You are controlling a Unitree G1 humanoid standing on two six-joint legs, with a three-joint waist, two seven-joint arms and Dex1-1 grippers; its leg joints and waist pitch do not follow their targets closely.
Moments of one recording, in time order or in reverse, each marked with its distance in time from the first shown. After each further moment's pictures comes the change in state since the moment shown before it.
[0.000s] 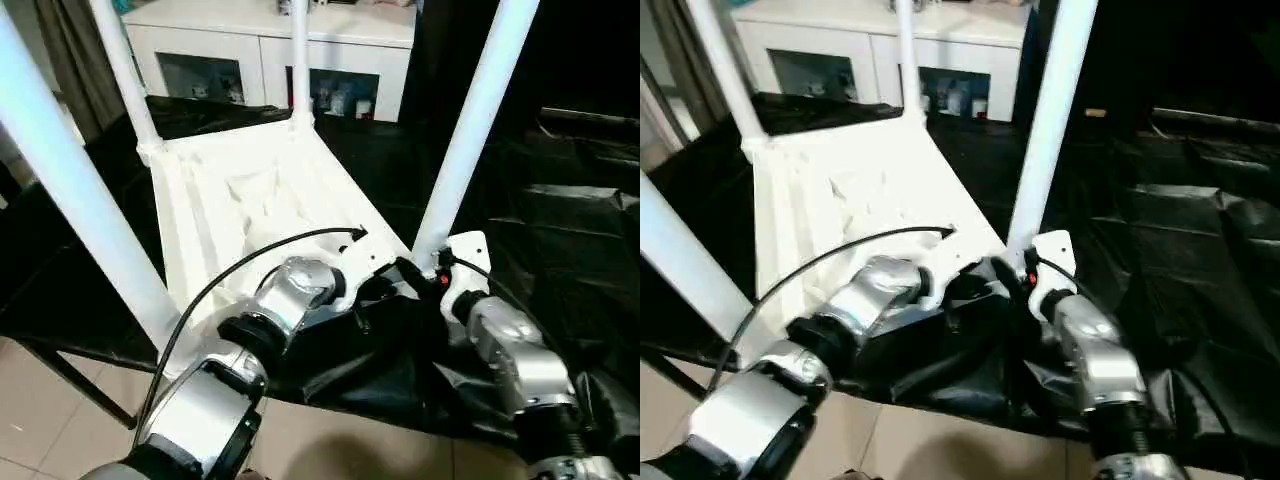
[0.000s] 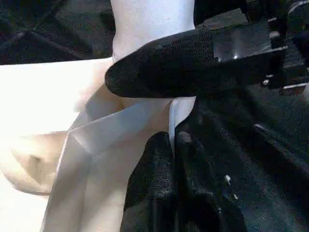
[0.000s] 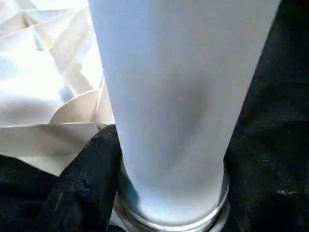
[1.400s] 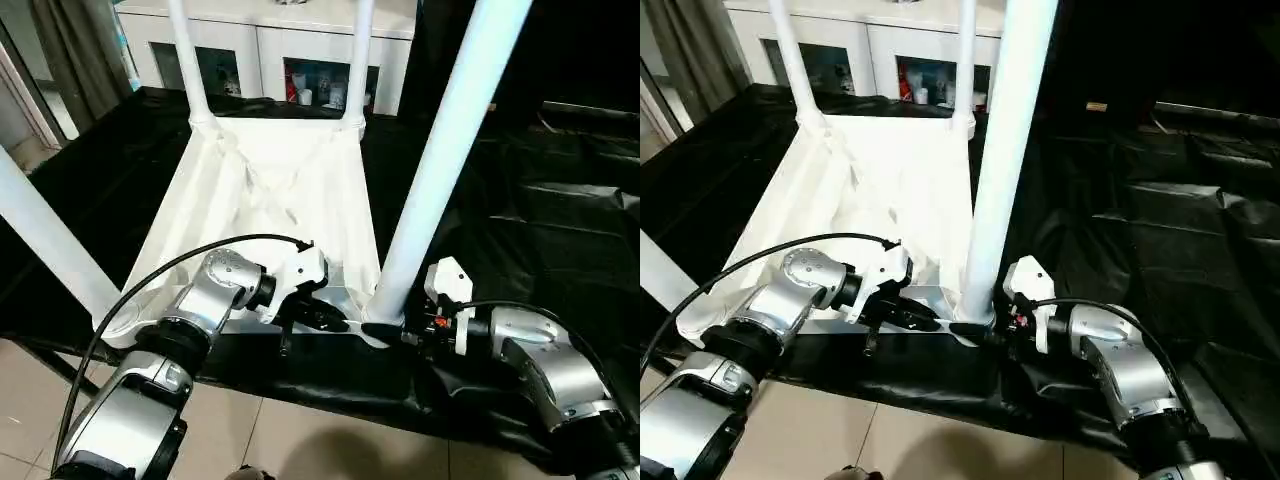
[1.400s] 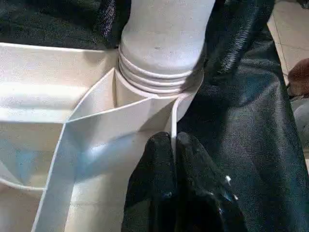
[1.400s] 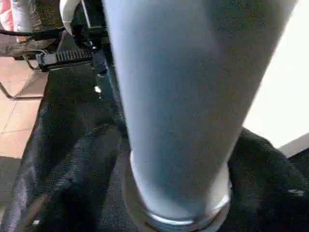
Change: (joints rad) left arm 0.123 0.298 -0.001 -0.203 -0.101 -0.079 -0.622; right arm 0.039 -0.243 0.178 -0.078 0.111 -0.121 0.712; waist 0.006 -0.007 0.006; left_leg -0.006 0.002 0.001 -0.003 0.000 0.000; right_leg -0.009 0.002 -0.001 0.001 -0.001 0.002
